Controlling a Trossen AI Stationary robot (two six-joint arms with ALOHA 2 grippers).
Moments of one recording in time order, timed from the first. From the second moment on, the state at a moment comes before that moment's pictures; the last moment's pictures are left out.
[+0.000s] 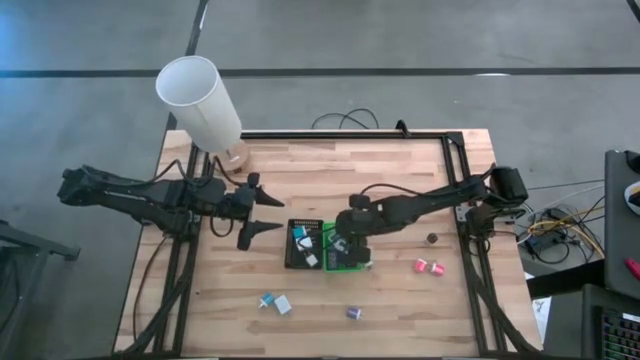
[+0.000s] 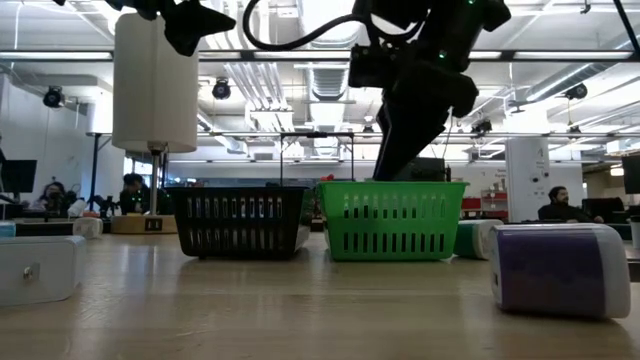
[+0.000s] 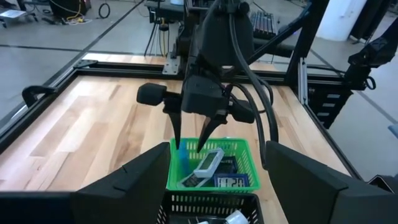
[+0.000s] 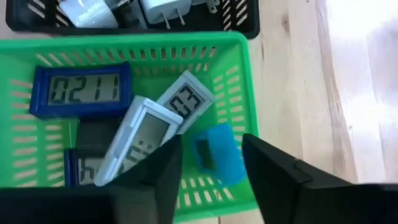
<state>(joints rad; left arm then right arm) -0.11 0.90 0.70 -0.11 -0.05 -0.09 0.12 1.74 1.17 -0.55 0.18 0.15</state>
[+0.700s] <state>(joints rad) -0.11 0.92 0.70 -0.11 -0.05 -0.17 0.18 1.52 1.18 -0.54 0.39 0.09</state>
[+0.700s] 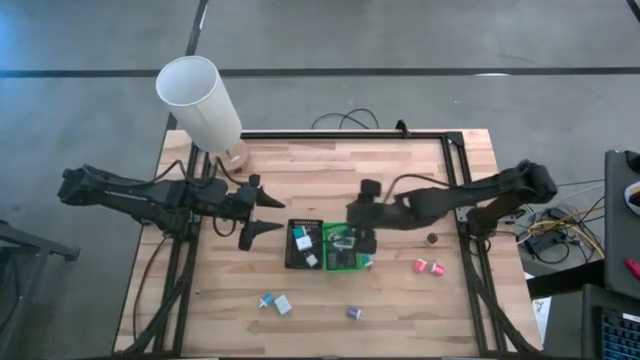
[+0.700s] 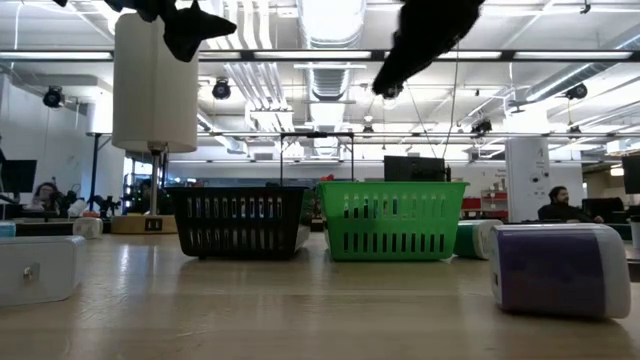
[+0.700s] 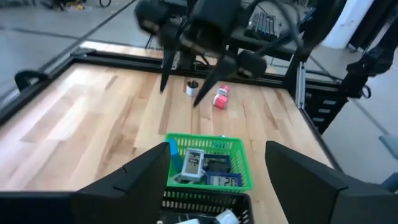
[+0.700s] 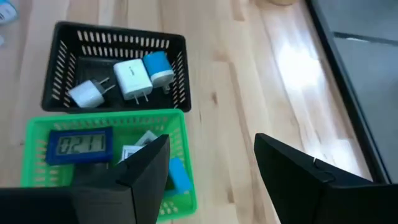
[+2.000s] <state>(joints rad) -0.11 0.95 0.70 -0.11 -0.05 -0.24 0.32 1.13 0.93 -0.98 0.30 0.67</state>
